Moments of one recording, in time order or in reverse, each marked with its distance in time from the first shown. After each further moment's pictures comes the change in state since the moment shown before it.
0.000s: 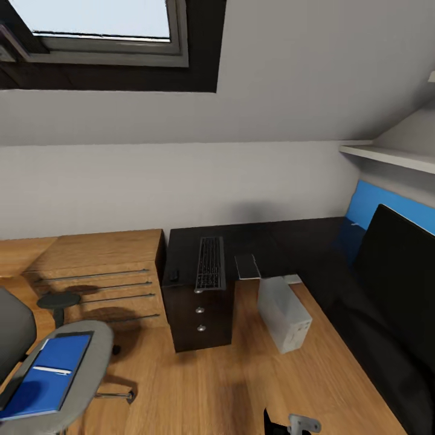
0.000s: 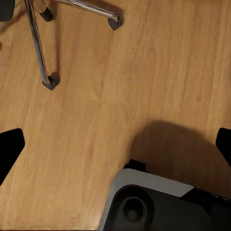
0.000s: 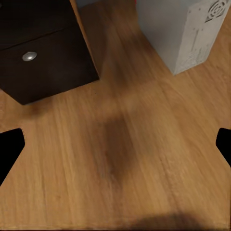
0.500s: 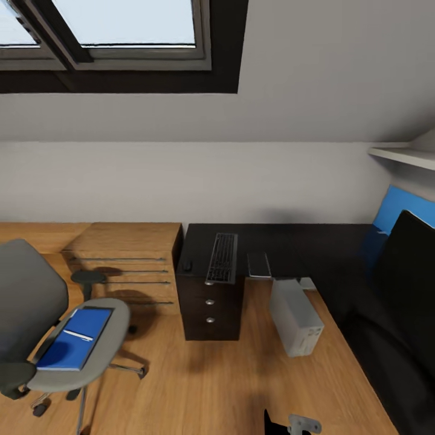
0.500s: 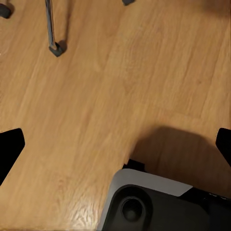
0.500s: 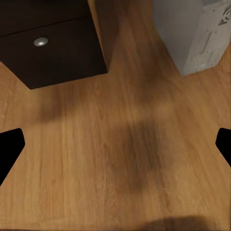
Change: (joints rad) left arm 0.000 -0.002 -0.008 0.000 0.000 -0.001 0.001; right arm 0.000 0.004 -0.002 0.000 0.001 -0.001 -0.020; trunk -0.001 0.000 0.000
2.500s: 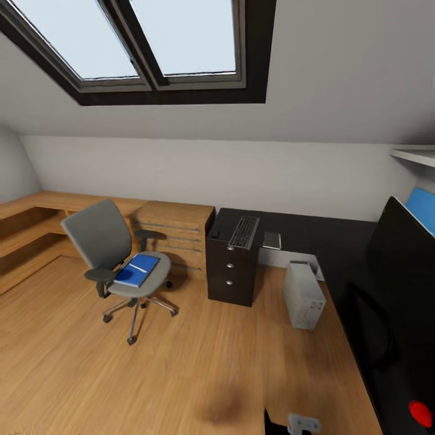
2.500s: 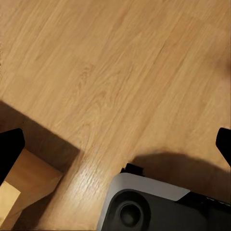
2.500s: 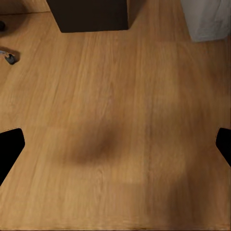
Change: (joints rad) left arm 0.000 -0.001 -0.001 0.000 0.000 0.000 -0.001; right arm 0.000 -0.005 -0.003 0.000 0.033 -0.001 -0.002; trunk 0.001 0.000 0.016
